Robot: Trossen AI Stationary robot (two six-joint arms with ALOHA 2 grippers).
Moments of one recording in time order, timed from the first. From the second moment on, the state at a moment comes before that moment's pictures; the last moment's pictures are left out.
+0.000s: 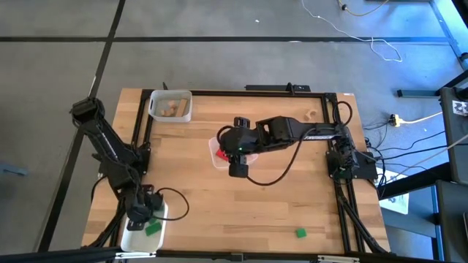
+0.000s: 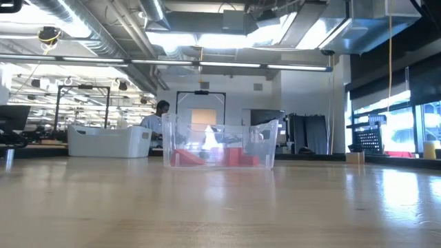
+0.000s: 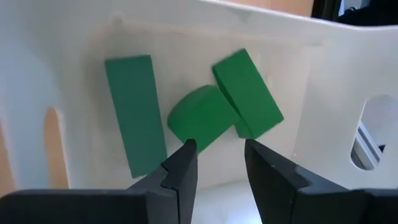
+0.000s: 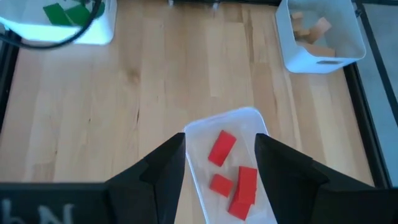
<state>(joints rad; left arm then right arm) -1.03 1.18 0.58 -0.45 0.15 -1.16 0.17 2.05 2.36 -1.23 0.24 0.10</state>
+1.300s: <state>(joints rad) -0.73 0.92 1.05 -0.96 -0.49 -0.47 0.36 1.50 1.69 -1.57 0.69 1.04</state>
